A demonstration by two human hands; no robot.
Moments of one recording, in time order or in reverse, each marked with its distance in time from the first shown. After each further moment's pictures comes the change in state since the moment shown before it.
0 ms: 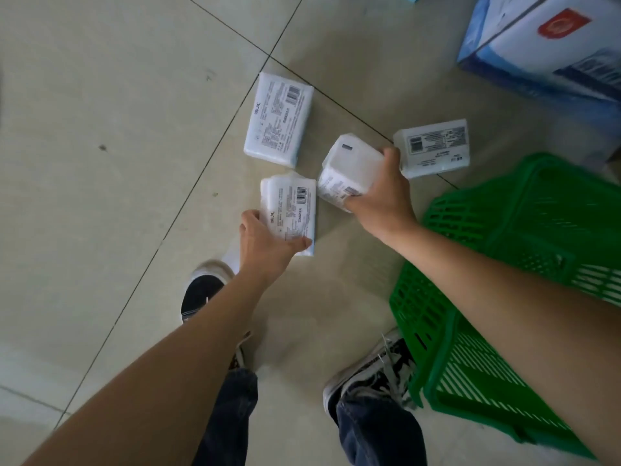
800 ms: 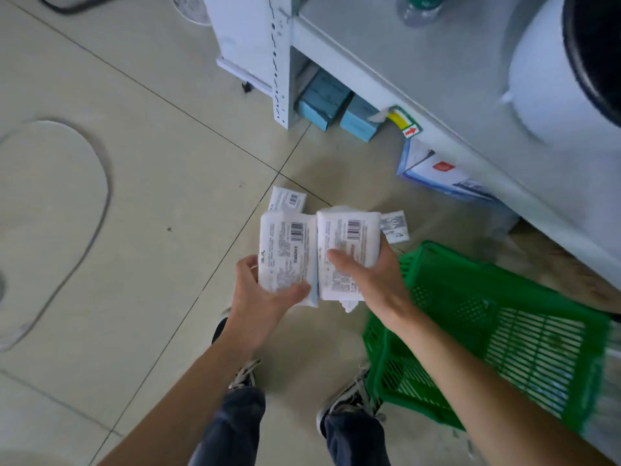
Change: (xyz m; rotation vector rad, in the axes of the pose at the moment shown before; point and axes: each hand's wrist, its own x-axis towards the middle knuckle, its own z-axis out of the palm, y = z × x) left_hand -0.174 0.136 -0.150 -0.385 -0.133 0.126; right_hand -0.120 -0.134 -0.130 0.687 -0.156 0.099
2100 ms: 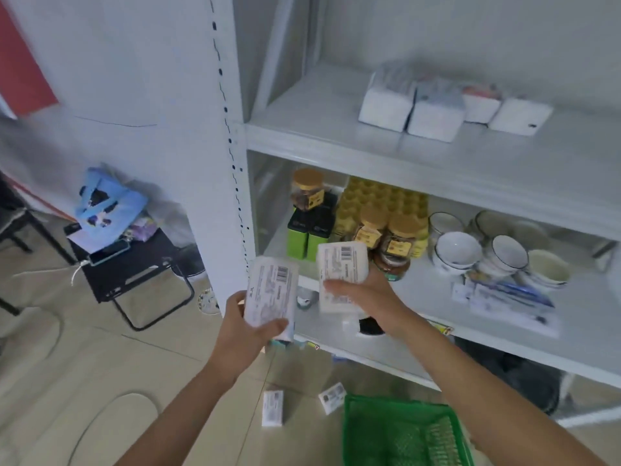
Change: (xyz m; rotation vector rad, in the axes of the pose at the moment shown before) left_hand -0.370 0.485 -0.118 0.113 -0.116 0.593; right_hand -0.370 -0.548 -0.068 -0.024 0.179 -0.411
